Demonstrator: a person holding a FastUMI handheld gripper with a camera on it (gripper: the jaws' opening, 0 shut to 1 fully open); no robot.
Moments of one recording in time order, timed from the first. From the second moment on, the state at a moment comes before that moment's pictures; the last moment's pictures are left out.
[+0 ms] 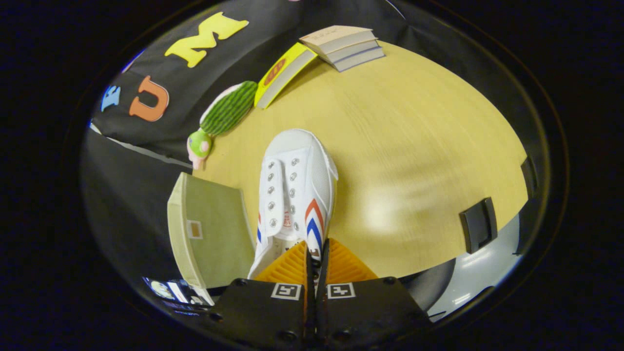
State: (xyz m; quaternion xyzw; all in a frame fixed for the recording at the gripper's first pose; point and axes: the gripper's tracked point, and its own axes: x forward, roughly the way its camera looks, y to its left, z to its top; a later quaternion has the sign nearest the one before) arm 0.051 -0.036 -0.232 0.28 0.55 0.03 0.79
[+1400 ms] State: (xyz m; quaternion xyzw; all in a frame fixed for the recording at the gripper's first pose) arm 0.061 0.218 -0.156 0.18 0.53 0.07 0.82
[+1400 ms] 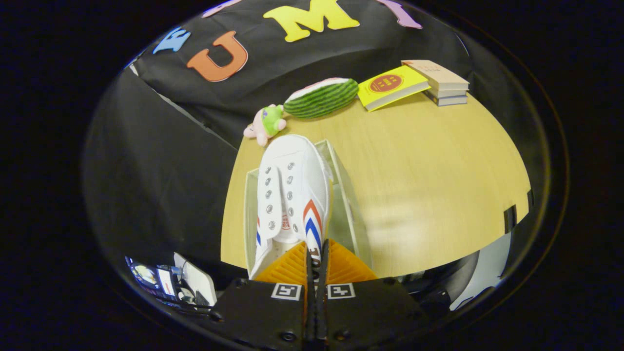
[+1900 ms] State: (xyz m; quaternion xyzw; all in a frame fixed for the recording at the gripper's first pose) arm 0.074 0.221 -0.175 0.20 0.53 0.06 0.82
